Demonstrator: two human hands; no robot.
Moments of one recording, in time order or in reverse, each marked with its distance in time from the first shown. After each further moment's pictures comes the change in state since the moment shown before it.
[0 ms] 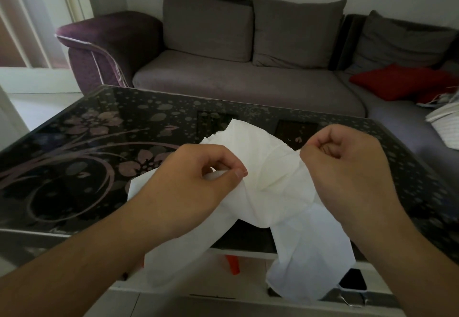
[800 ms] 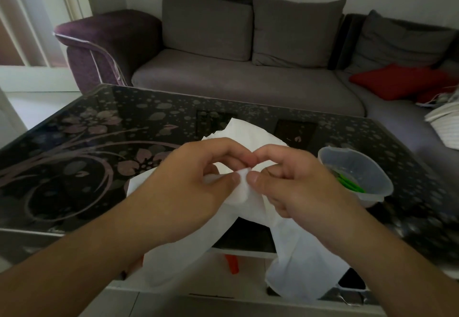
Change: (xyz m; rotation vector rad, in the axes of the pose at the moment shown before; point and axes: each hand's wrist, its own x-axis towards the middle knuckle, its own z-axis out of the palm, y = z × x) left_hand -0.004 0.009 -0.004 -0.024 -0.073 0.057; right_hand -0.013 -0.014 0.014 0.216 -0.658 0.022
